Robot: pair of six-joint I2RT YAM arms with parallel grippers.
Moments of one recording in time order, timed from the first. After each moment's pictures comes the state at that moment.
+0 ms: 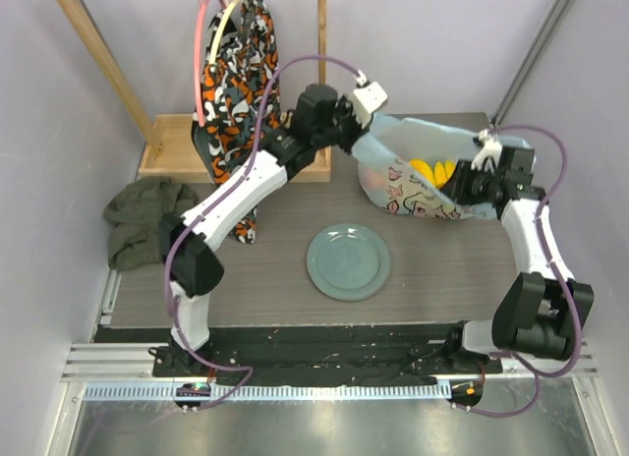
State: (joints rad) left arm -0.72 1.99 2.10 -0.33 0.17 0.31; right arm -0.24 1.38 1.12 -0.47 -0.55 0.02
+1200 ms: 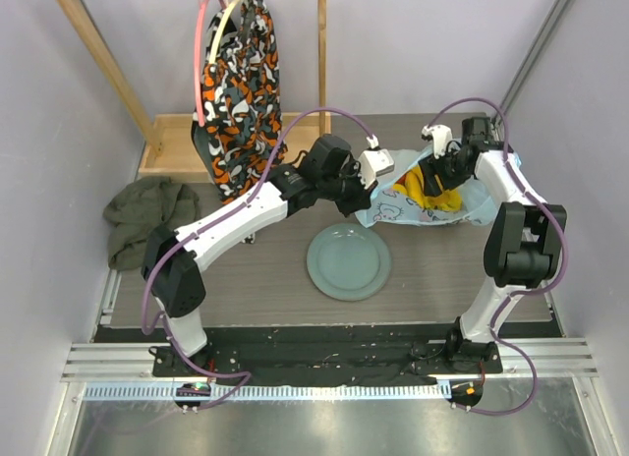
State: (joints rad) left arm -0.83 1.78 1.65 -0.48 0.36 0.20; right arm -0.09 1.80 1.45 -0.68 -0.34 -0.54
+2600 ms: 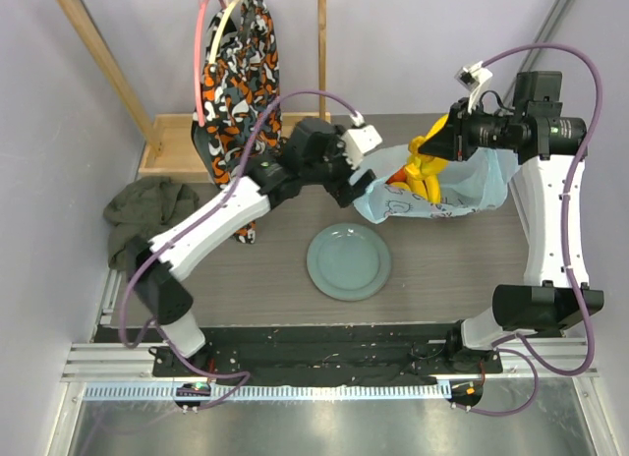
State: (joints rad) left arm -0.81 1.73 1.75 -0.53 0.19 0.27; right arm -0.08 1.50 1.90 -1.13 -0.90 -0.36
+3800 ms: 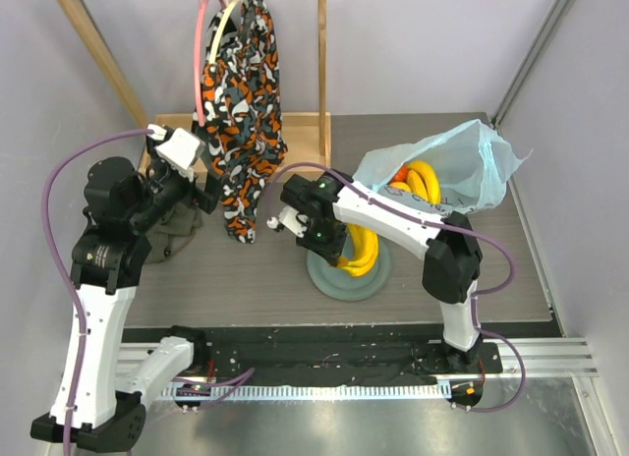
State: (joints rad) left arm -0.18 0.89 1.36 -0.61 0.34 0.33; right arm 0.93 1.95 1.81 -1.32 -0.07 -0.28
